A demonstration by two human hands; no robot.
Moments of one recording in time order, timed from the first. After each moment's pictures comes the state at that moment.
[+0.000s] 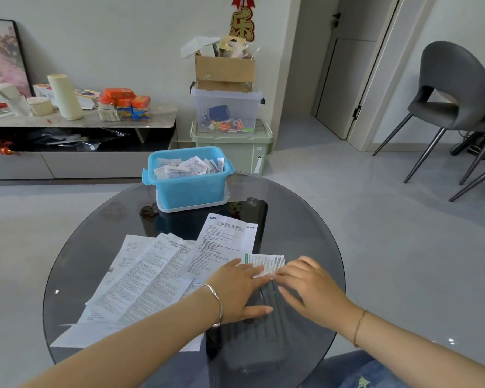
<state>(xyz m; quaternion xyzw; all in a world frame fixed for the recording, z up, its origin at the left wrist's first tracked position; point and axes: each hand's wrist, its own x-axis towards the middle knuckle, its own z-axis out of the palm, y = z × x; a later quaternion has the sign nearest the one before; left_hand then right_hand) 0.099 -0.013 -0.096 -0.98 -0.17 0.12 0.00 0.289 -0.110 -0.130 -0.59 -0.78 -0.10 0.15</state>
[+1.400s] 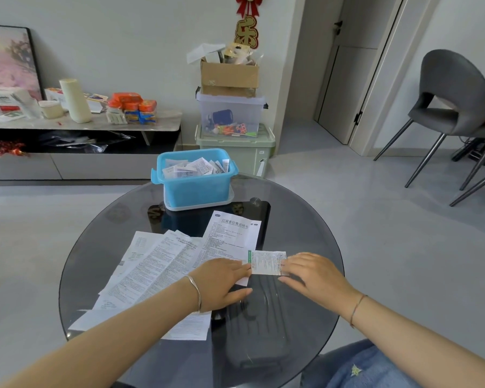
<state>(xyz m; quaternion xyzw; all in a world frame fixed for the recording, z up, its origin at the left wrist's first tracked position) 0.063 0.001 -0.097 -0.97 -0.21 0.08 -0.07 0.298 -0.103 -0.119 -0.59 -0.78 -0.13 0.15</state>
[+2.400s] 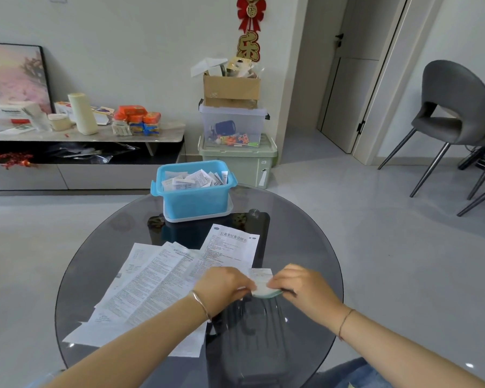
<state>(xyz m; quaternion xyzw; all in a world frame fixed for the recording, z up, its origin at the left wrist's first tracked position) 0.086 0.003 -0.110 -0.96 -0.22 -0.14 -0.12 0.294 -0.093 -0.125 -0.58 -0.78 -0.04 0.24</state>
